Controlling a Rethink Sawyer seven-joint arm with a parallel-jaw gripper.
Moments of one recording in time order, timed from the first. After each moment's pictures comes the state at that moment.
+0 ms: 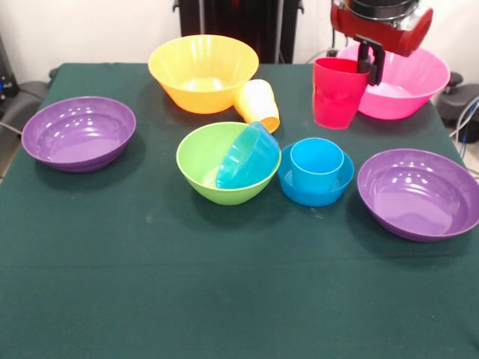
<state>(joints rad) -0.14 -0.64 0.09 1.46 0.07 0.97 2.37</state>
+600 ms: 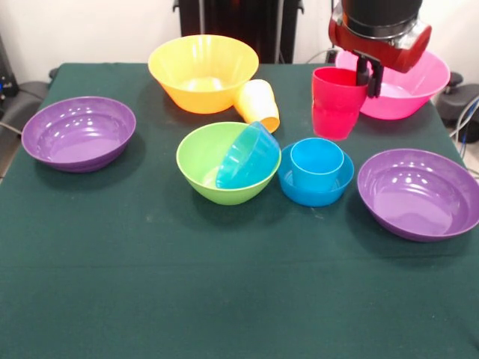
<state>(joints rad) -0.14 -0.58 0.10 1.38 0.07 1.02 2.37</state>
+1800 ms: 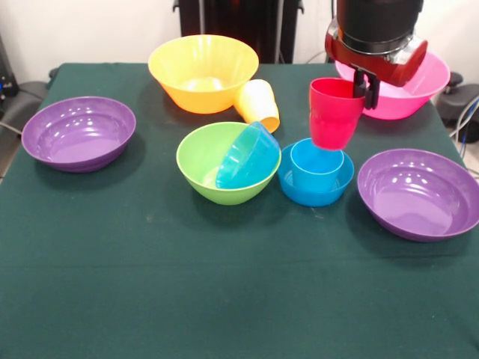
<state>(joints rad) -0.15 -0.55 0.10 1.34 0.07 1.03 2.37</state>
